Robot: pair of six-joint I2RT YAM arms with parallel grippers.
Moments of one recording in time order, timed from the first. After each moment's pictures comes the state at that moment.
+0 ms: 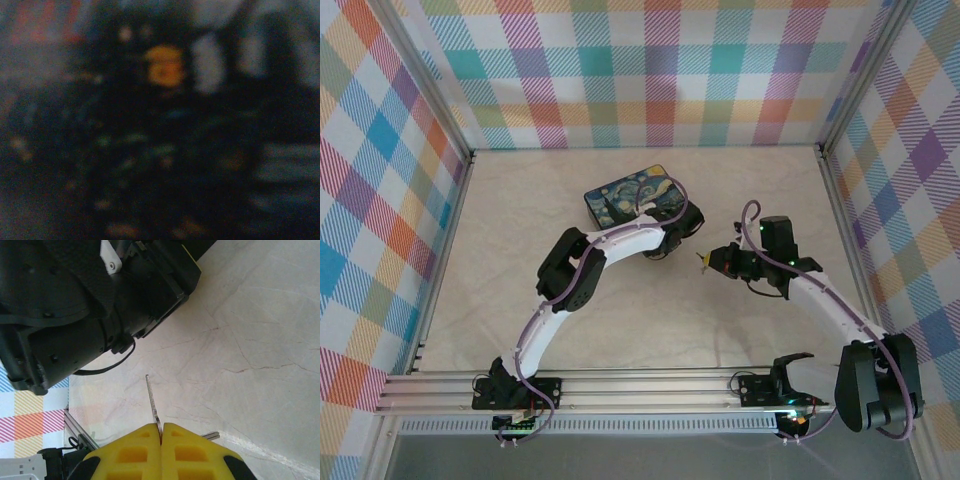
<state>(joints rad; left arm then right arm) -0.82 2.35 1.88 -0.84 -0.52 -1.23 0.21 1.16 0.65 -0.30 -0.71 0.59</state>
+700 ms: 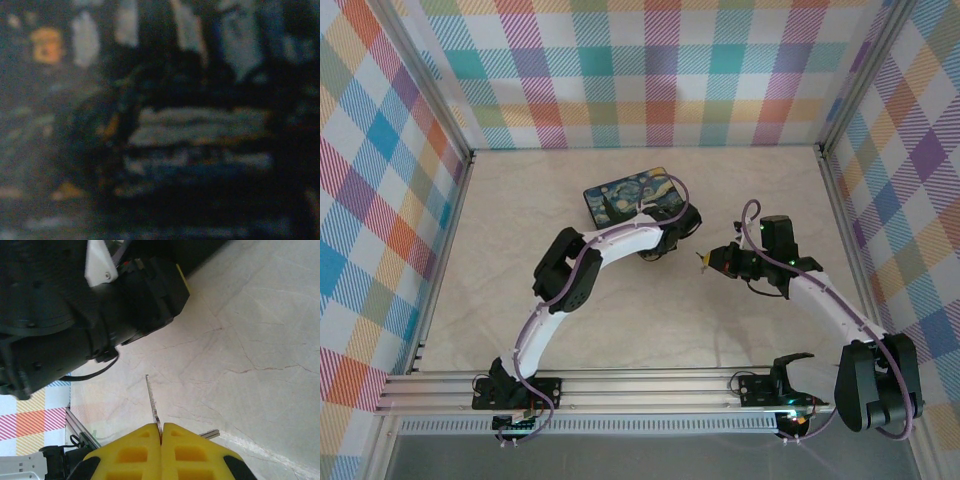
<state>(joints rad) -0.82 2.29 1.85 -0.92 -0.49 -1.04 0.20 1.16 0.66 -0.30 -0.73 0.58</state>
